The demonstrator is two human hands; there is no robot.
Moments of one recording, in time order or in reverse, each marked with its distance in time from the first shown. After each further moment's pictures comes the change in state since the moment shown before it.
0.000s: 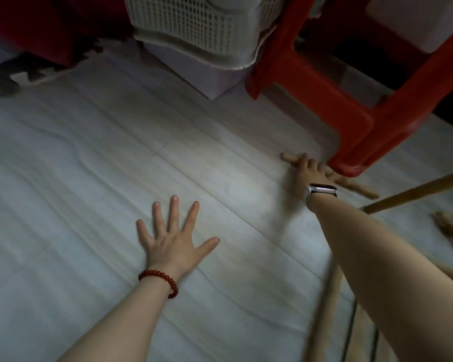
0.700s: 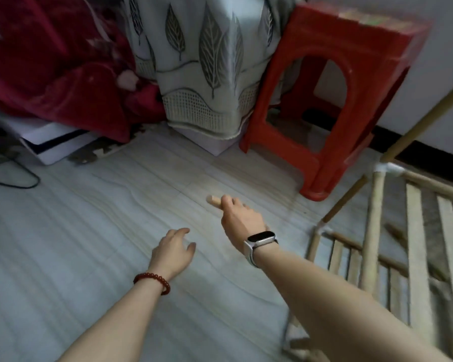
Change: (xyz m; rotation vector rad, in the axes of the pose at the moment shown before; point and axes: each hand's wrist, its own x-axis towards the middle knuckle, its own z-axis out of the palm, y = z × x) left_hand -0.097 -0.020 -0.096 -0.391 0.088 0.043; right_hand -0.219 -0.095 -0.091 0.200 0.251 -0.526
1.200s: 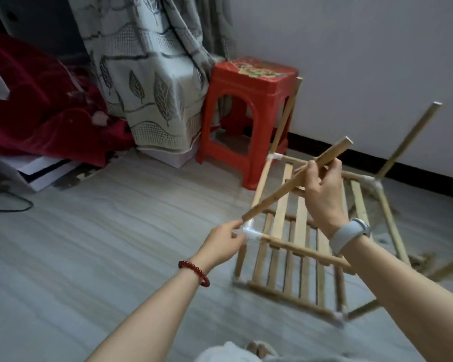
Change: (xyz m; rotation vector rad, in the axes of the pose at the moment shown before) left_hand -0.225 0.179 -0.014 -0.319 -0.220 0.443; right_hand -0.265 0.062 -0.237 0.995 0.799 0.294
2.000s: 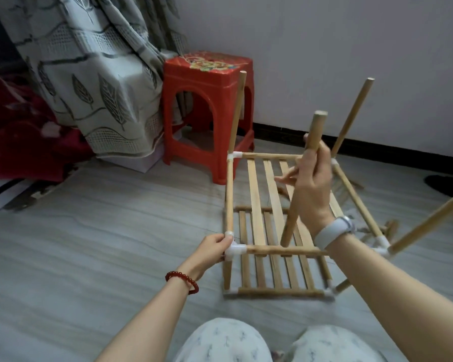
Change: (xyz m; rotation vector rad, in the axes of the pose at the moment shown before) left_hand 0.010 0.010 0.062 -0.367 -0.224 -0.219; right_hand -0.009 0.005 -0.064 0.117 0.149 -0.205
